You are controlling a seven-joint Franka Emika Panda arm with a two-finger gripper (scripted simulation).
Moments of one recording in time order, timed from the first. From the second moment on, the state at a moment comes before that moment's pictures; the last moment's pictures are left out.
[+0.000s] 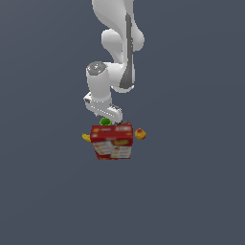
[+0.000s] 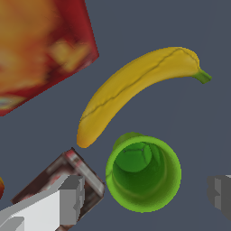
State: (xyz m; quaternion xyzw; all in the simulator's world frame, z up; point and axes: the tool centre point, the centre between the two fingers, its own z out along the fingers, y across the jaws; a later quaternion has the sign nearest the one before) arm -0.128 -0.093 0.096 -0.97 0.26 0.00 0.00
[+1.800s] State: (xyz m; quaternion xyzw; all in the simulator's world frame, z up) arm -0.133 -0.094 0.043 -0.96 0.26 0.00 0.00
